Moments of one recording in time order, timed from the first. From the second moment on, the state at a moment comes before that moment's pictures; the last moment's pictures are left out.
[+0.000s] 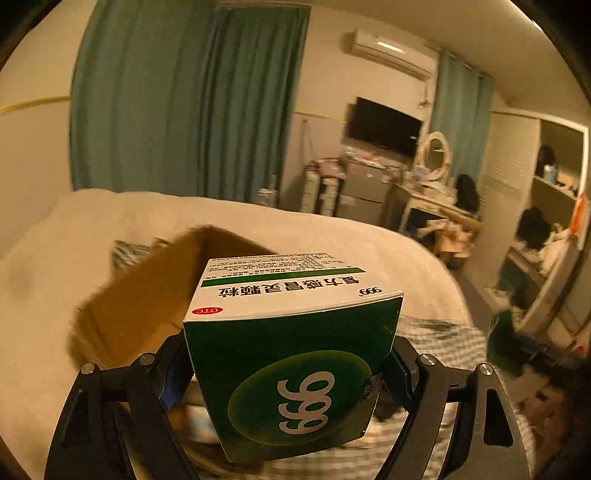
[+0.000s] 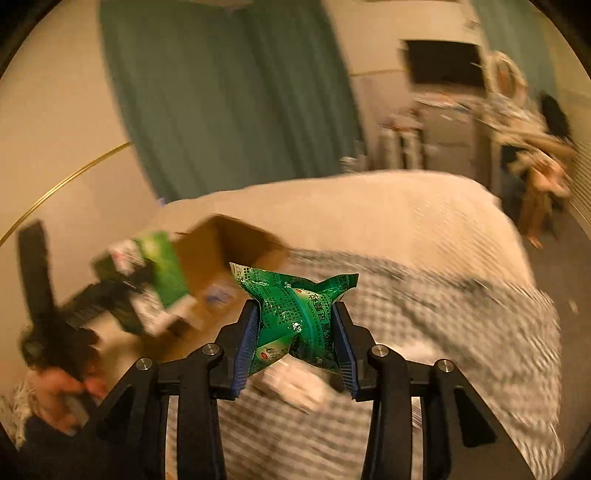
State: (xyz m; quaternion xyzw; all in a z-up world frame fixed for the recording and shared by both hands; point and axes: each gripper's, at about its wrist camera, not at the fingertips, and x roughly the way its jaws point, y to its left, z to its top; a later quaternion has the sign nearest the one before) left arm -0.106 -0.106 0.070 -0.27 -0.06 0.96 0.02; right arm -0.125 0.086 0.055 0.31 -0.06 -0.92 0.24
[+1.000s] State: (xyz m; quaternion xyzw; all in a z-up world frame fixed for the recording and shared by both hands) left arm -0.057 -0.083 0.072 -0.26 -0.09 0.96 0.06; right arm -0.088 0.143 0.064 0.33 -0.09 -0.94 0.08
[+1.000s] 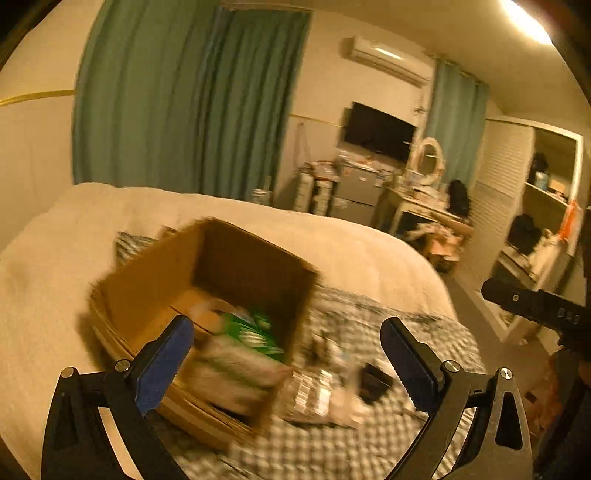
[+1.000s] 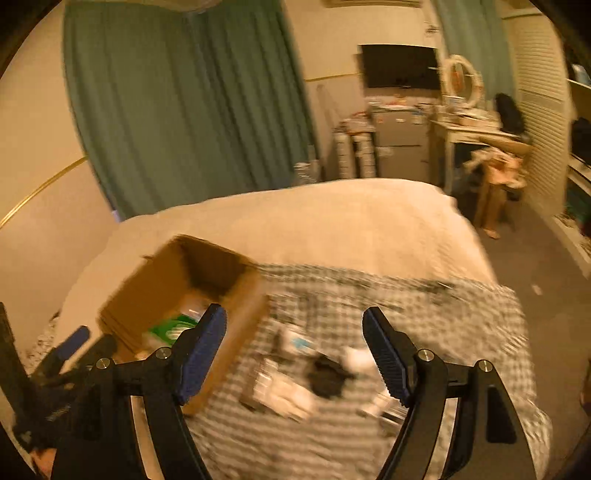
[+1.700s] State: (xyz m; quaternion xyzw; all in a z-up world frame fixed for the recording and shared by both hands) left arm -0.092 0.026 -0.087 -0.37 0.01 0.93 0.08; right arm -0.112 0.221 -0.144 0.45 -0.13 -0.88 0.03
